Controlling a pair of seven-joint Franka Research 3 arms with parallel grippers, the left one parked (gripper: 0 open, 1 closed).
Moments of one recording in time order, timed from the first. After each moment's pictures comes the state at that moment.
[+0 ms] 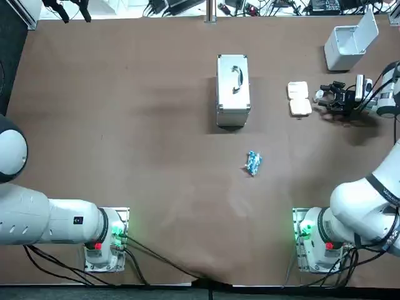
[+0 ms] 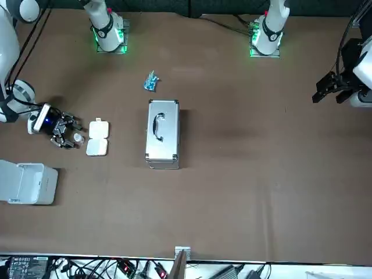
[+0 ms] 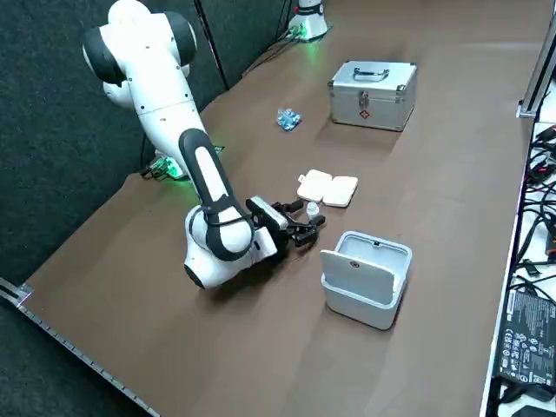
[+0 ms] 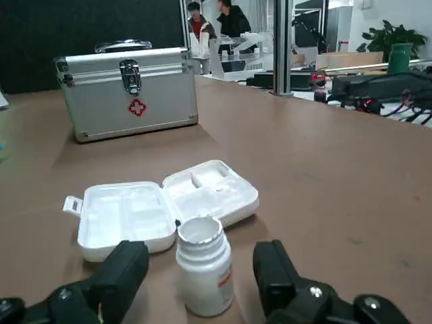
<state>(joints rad) -0.49 0.81 -0.20 -1.88 1.26 1.58 -2.68</state>
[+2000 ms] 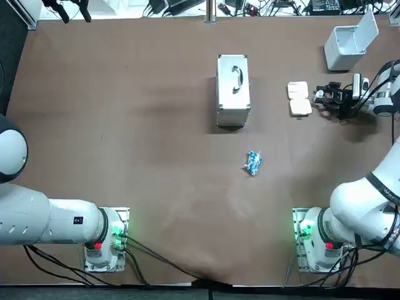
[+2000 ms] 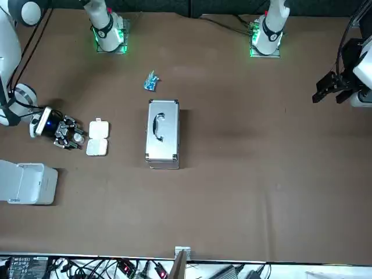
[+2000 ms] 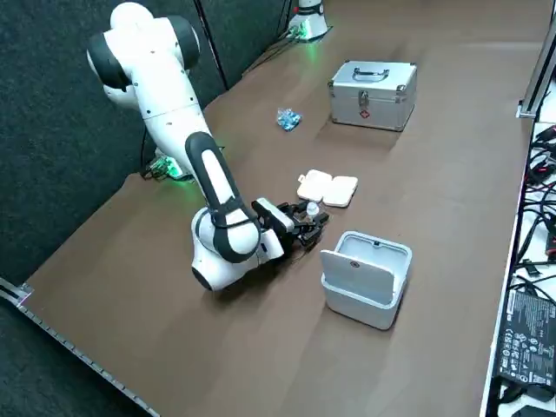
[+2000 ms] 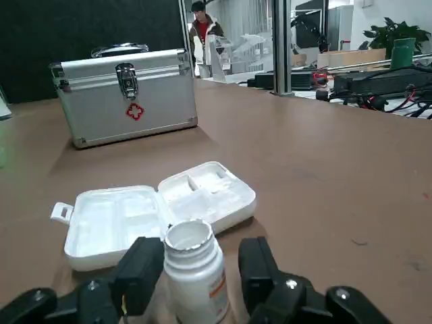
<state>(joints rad) -0.48 0.84 -0.18 -1.85 1.27 1.58 -2.64</state>
